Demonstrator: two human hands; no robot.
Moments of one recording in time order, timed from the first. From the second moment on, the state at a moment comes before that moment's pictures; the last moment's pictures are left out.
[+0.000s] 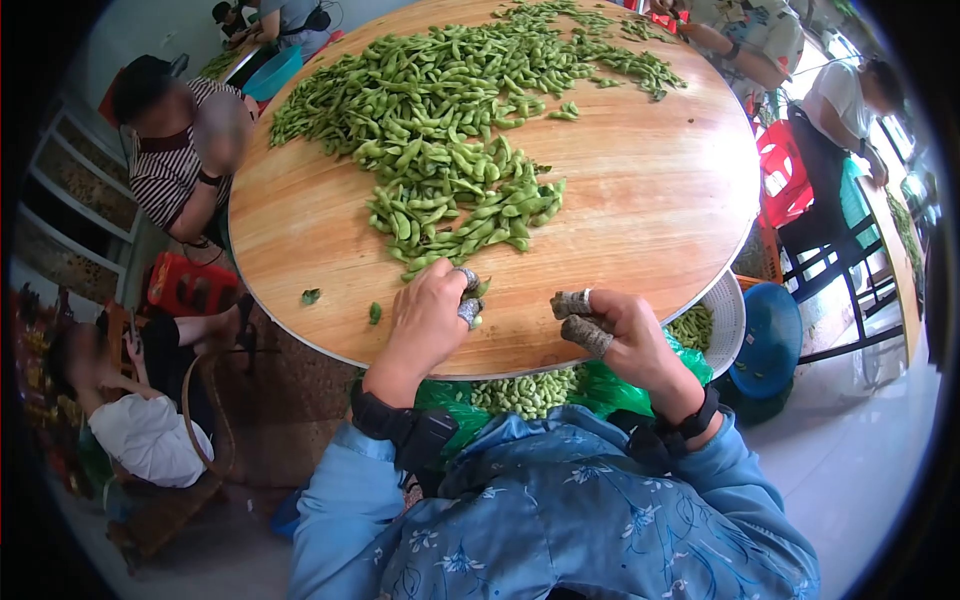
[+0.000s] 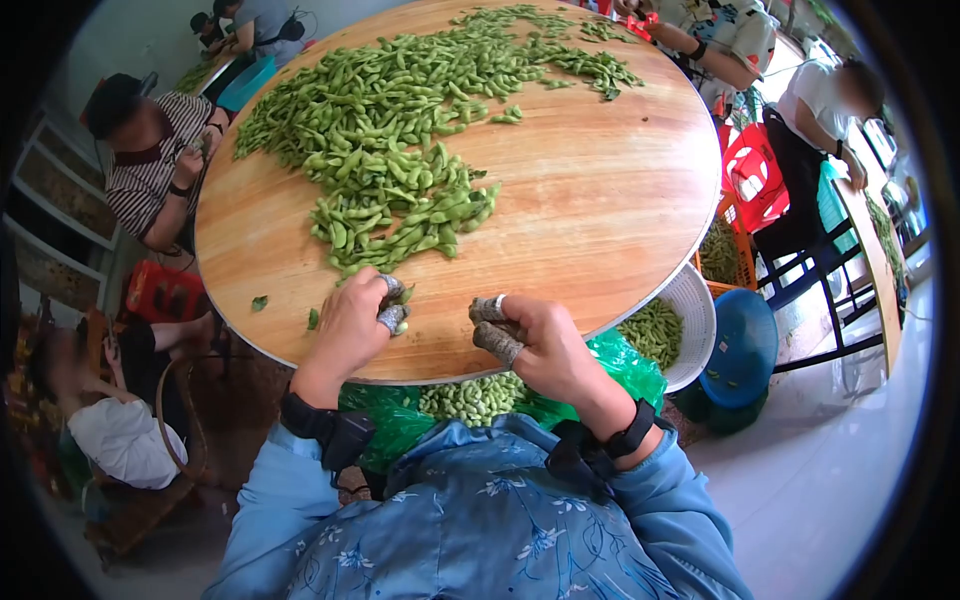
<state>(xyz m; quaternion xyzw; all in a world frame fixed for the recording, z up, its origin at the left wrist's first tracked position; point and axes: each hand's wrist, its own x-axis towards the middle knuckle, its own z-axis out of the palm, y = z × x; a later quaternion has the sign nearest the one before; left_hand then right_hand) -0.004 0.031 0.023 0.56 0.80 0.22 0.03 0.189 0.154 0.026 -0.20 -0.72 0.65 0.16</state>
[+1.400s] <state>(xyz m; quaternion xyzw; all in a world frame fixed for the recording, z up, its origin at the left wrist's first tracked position) 0.060 0.014 0.019 0.58 0.65 0.46 0.16 0.180 0.139 0.012 -0.14 -0.53 0.83 0.12</state>
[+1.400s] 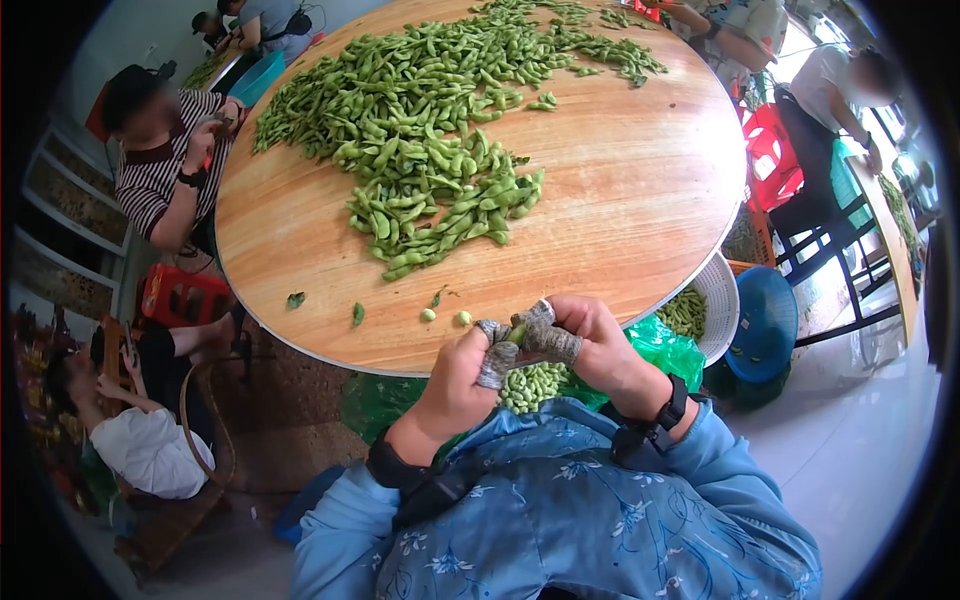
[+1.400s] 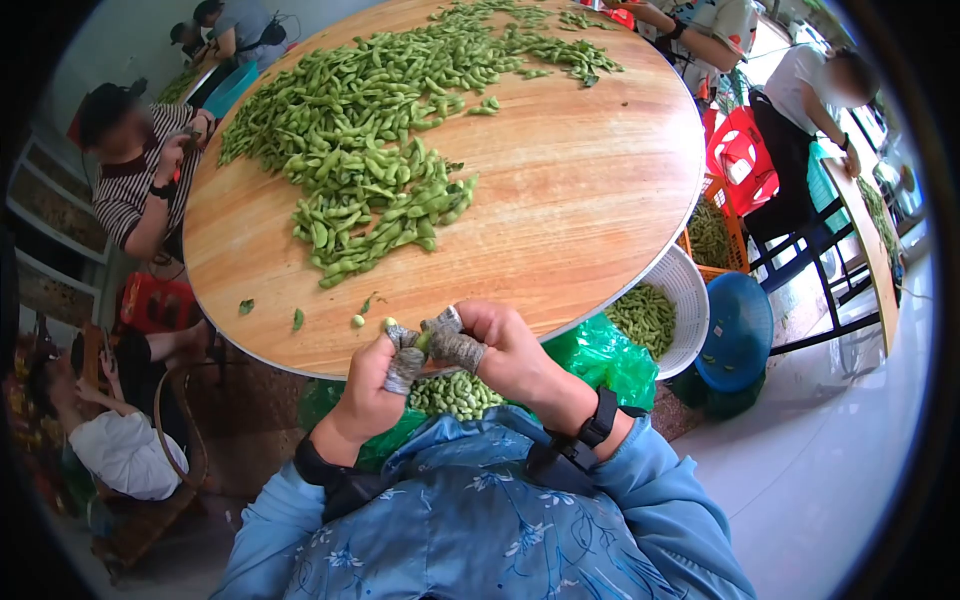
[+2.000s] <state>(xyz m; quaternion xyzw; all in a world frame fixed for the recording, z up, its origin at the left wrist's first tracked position) 0.061 0.020 0.017 0.58 0.64 0.49 0.11 0.181 0.139 0.014 -0.06 -0.56 0.81 0.18</state>
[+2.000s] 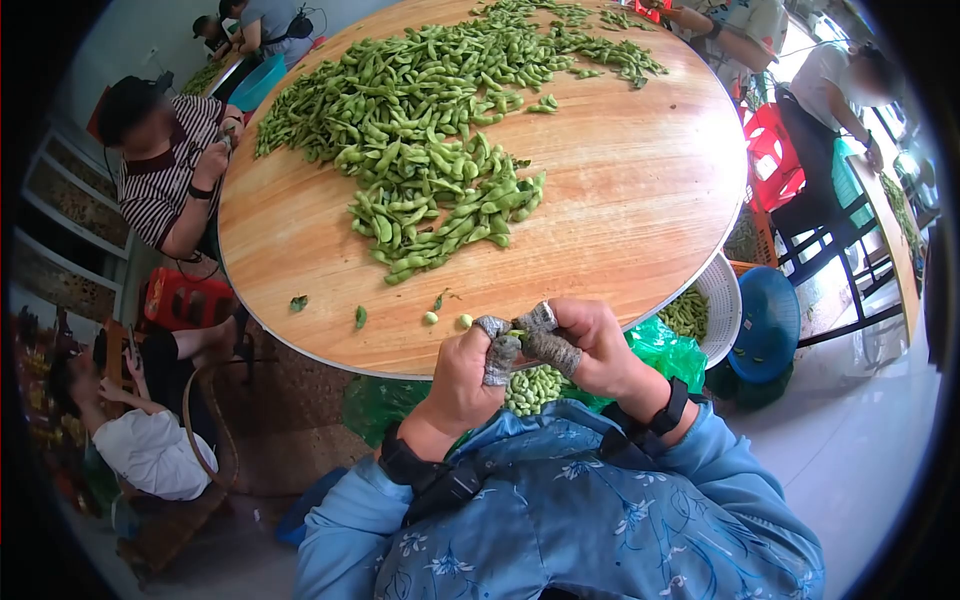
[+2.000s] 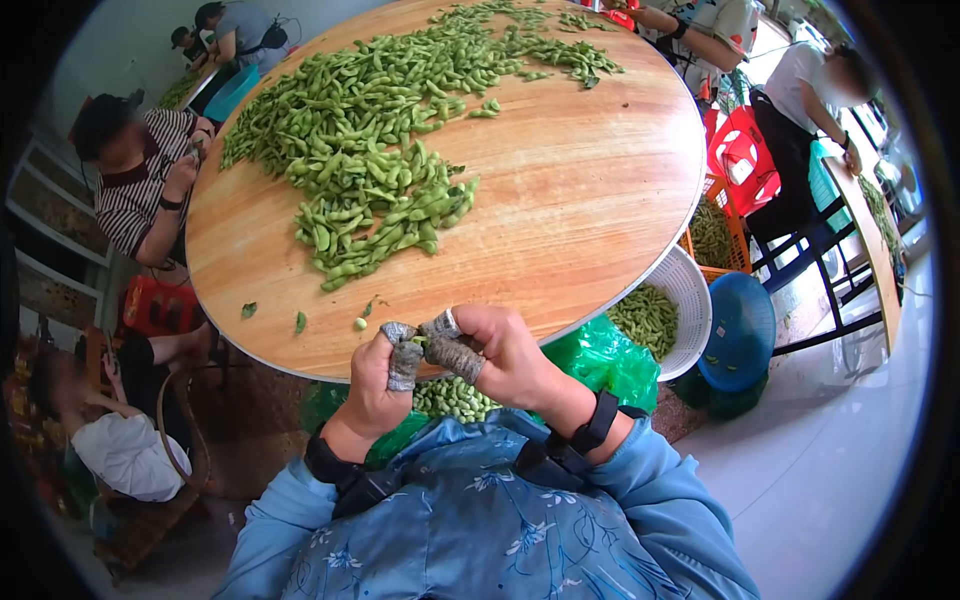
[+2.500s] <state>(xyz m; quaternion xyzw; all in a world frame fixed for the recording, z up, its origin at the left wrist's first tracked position) 0.057 0.020 0.017 0.17 0.47 0.63 0.60 0.184 0.150 0.012 -0.06 -0.53 0.83 0.12</state>
